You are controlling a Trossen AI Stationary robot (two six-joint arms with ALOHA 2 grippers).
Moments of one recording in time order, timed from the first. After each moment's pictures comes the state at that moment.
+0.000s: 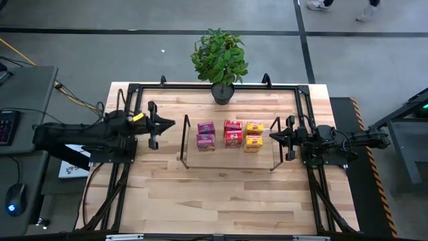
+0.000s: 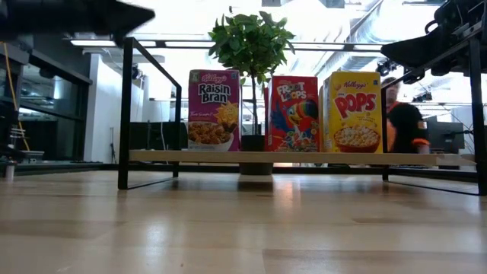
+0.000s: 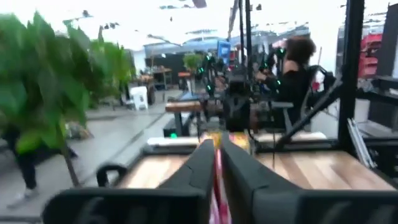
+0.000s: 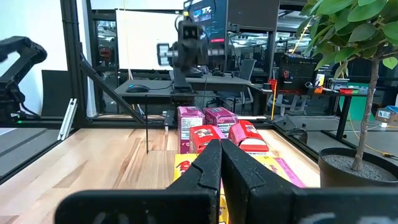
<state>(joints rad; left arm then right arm) 0.08 0.51 0.30 0.37 -0.04 0.12 0.10 0.06 0.01 0.18 0.18 -0.08</state>
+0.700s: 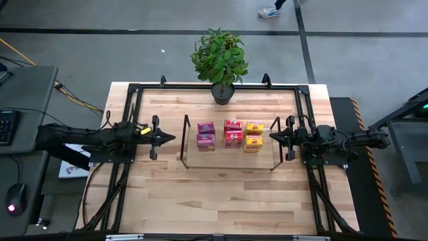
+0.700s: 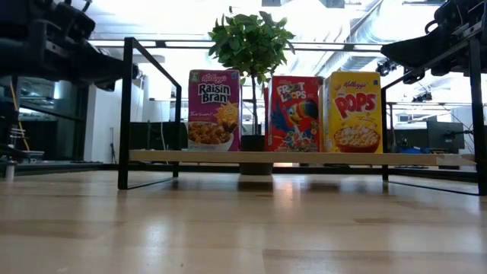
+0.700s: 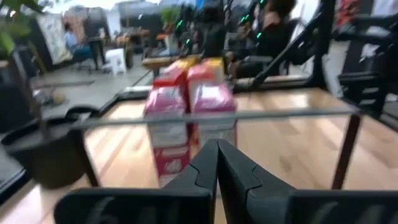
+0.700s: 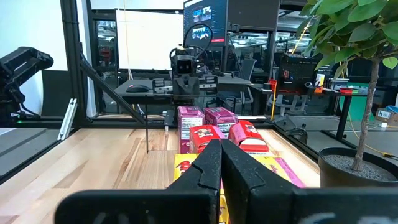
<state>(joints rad) 0.03 0.38 0.01 0.35 -0.01 0.11 0.10 0.06 0.01 0.18 0.18 -0.08</state>
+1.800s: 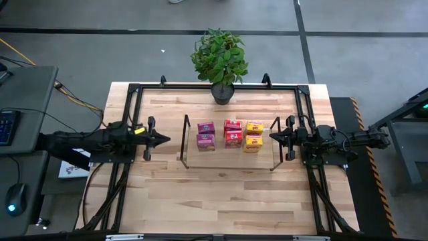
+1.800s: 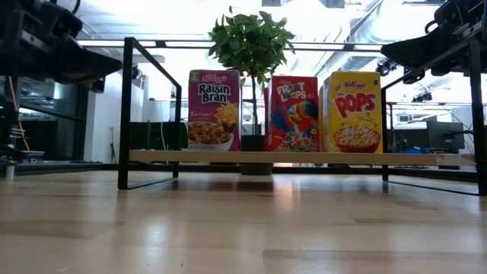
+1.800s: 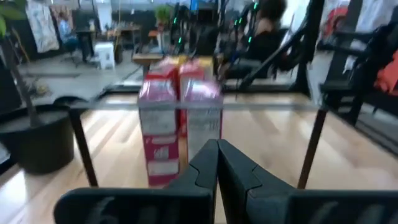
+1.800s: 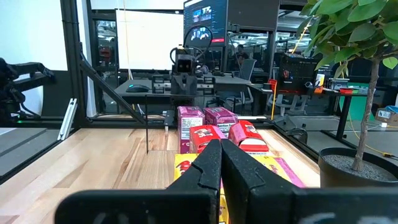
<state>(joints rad) 0.05 0.07 0.01 0.01 0.04 0.03 0.10 0.06 0.01 0.18 0.18 -0.08</state>
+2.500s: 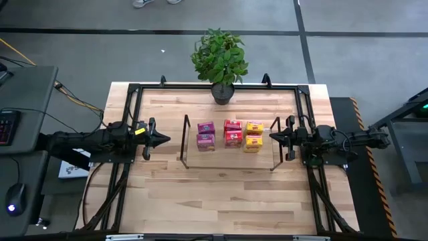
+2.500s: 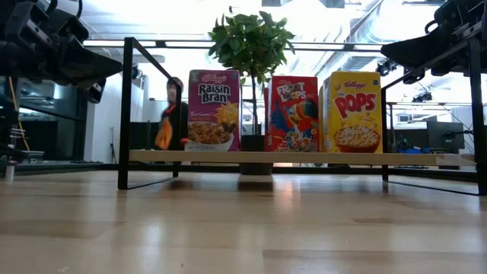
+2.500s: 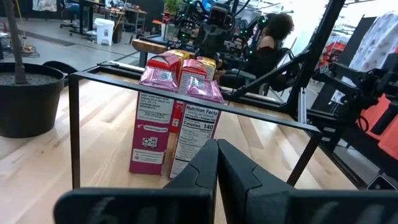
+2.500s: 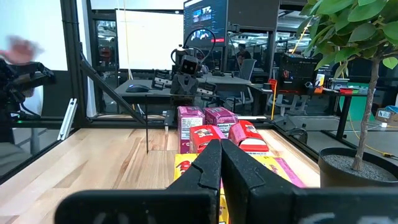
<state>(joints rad) 0.05 0.06 0.01 0.01 0.03 -0.21 0.10 0.06 0.01 0.18 0.18 -0.08</state>
